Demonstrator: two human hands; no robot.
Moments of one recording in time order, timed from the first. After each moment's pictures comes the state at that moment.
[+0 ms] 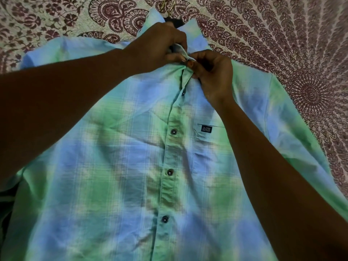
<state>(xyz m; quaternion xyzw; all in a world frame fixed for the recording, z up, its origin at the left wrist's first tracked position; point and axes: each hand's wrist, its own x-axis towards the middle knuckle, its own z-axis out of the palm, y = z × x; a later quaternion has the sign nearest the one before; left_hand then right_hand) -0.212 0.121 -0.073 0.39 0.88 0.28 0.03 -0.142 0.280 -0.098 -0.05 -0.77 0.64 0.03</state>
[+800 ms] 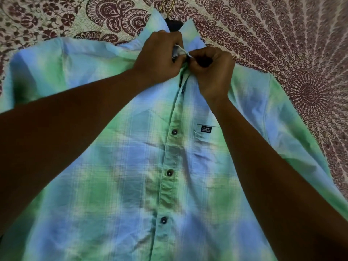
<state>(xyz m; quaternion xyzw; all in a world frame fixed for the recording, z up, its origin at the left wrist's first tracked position) -0.192 0.137 -0.093 0.25 0.91 0.32 -0.06 -0.147 0.275 -0.097 -0.10 -0.84 0.52 0.13</state>
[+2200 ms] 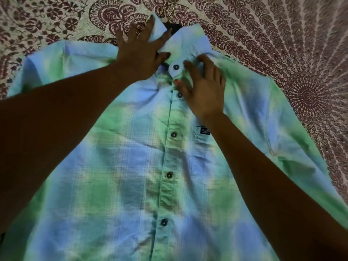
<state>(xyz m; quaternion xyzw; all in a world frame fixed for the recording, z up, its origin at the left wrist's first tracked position) -0.212 0.105 -0.100 0.18 0.98 0.06 0.08 -0.121 0.271 -0.112 -0.01 -0.99 0.13 0.03</state>
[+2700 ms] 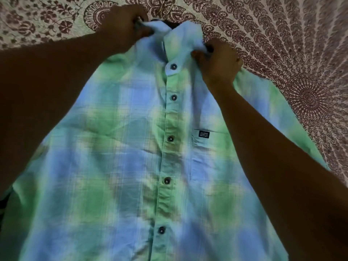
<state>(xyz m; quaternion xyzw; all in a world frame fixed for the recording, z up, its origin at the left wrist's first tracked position) -0.258 0.081 -0.082 0.19 0.95 0.25 -0.01 -0.185 0.291 -0.088 -0.20 -0.95 0.23 0.03</state>
